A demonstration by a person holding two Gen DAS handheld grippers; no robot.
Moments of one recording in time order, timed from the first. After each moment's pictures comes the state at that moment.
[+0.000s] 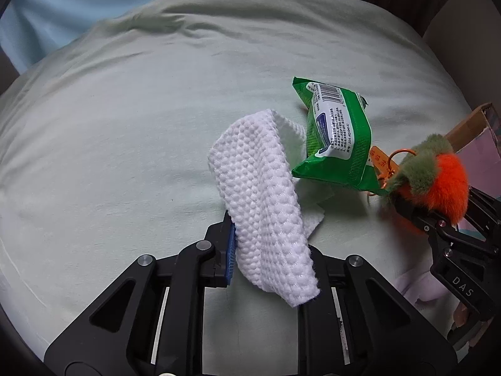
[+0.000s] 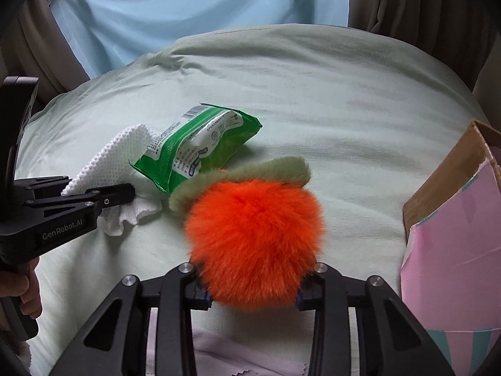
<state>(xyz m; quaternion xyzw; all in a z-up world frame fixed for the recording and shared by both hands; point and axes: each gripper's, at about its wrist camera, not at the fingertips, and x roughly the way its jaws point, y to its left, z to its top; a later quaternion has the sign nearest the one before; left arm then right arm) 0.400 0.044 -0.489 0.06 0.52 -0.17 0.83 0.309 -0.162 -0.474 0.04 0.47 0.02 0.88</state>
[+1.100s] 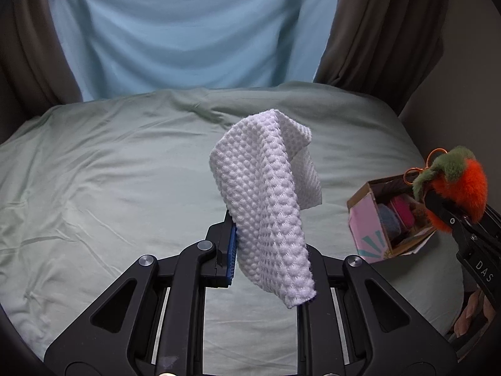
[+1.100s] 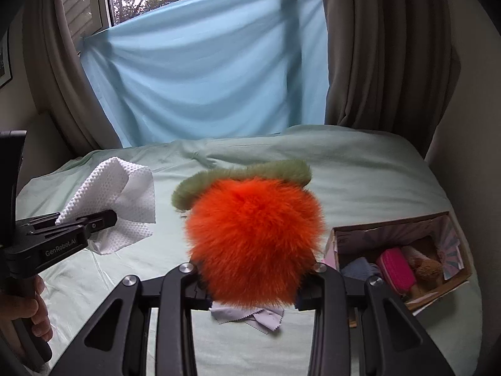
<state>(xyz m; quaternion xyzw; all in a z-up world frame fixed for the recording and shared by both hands) 0.263 0.074 -0.224 0.00 0.44 -0.12 0.89 0.194 -0.172 -0.208 0.05 0.38 0.01 0.92</state>
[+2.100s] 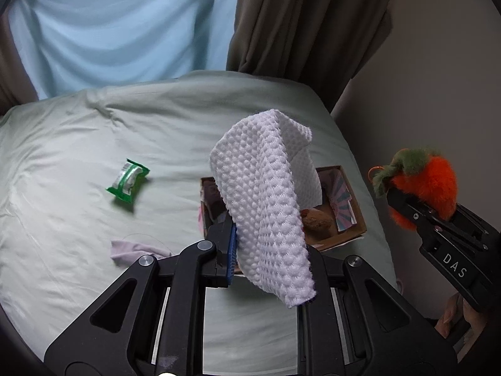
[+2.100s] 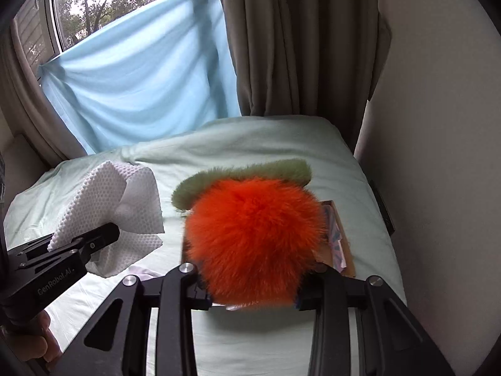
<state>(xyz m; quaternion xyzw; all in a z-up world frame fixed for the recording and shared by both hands) 0.201 -0.225 -0.202 -0.03 0.47 -0.17 0.87 0.157 -0.423 -0.176 0.07 0.43 -0.03 0.90</state>
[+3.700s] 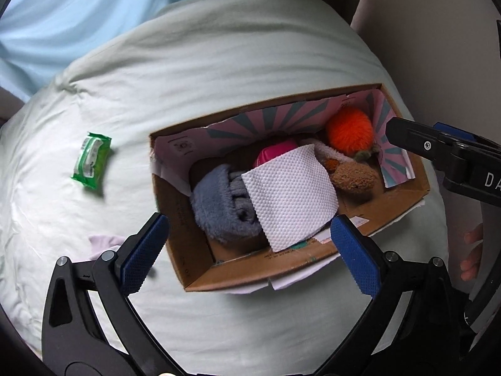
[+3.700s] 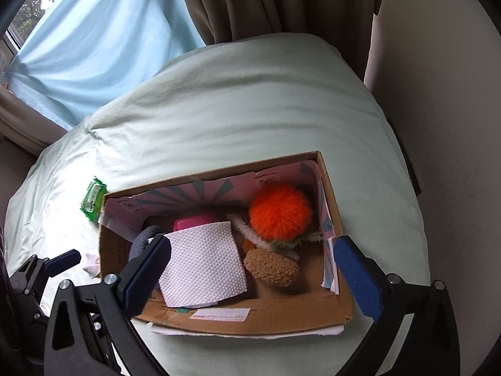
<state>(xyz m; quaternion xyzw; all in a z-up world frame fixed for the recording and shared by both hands) 0.256 -0.314 -0.336 0.09 0.58 -0.15 0.80 0.239 -0.520 -0.324 0.14 0.54 -0.01 0.83</state>
